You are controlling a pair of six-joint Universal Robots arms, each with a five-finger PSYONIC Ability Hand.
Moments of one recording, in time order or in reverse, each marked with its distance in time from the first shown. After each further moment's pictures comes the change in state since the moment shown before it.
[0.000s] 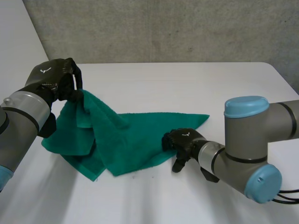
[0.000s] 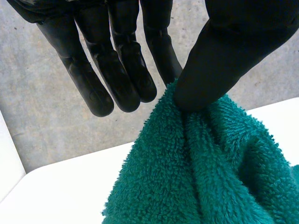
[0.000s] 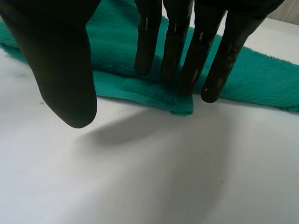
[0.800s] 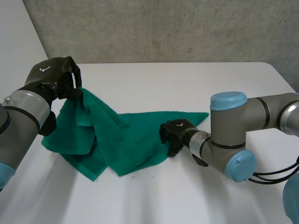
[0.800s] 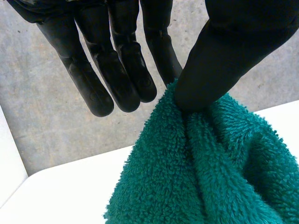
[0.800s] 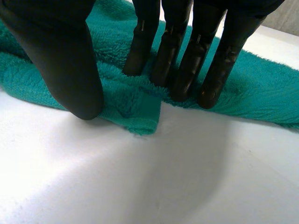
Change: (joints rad) left arm 0.006 -0.009 0.000 0.024 0.001 0.000; right arm 0.004 0.209 -0.259 0.005 0.012 -0.032; left_hand 0.000 0.000 0.000 0.000 0.000; right_hand 0.130 0.183 0.180 0.180 0.159
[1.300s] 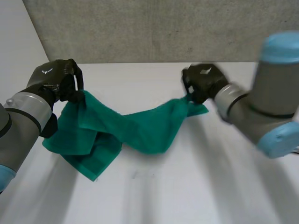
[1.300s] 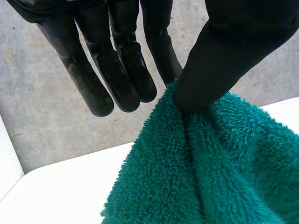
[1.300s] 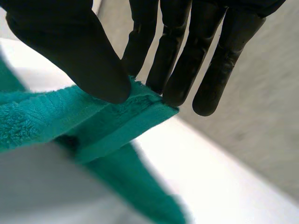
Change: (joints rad) left arm -0.009 0.000 -0.006 -0.006 0.001 0.001; right arm -0.062 -0.353 0.021 -0.012 0.094 -0.064; left_hand 0.000 0.000 0.000 0.000 0.000; right_hand 0.287 0.356 0.348 0.359 0.370
